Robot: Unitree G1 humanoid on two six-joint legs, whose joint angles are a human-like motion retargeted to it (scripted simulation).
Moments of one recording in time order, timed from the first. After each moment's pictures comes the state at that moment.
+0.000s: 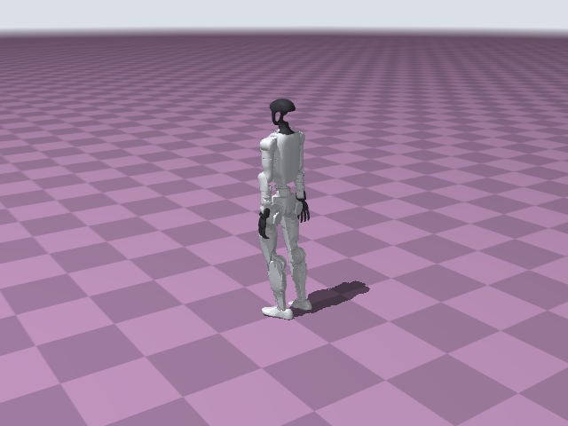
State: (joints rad) left arm 0.02 0.07 0.00 1.60 0.56 -0.14 0.14; right arm -0.05 -0.15 -0.02 1.65 -0.40 0.03 0.11; waist -0.06 0.00 -0.05; left_leg -0.03 -0.10 0.15 0.05 -0.11 0.05; right_leg 0.04 -0.09 -0.31 0.04 0.08 0.08
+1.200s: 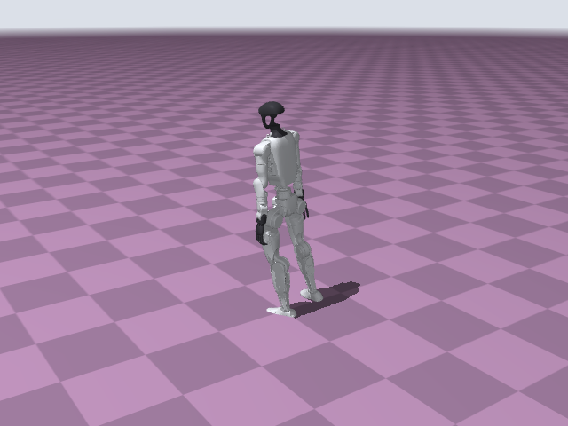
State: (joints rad) left arm -0.02 0.18 0.07 1.58 0.54 -0.12 0.14; right arm -0.09 -0.11 0.07 1.58 -0.48 0.01 0.14; waist 0.03 0.00 0.06; left_leg 0.01 0.00 0.17 0.02 -0.10 0.06; right_leg -0.02 -0.15 -0.25 0.15 0.02 -0.08
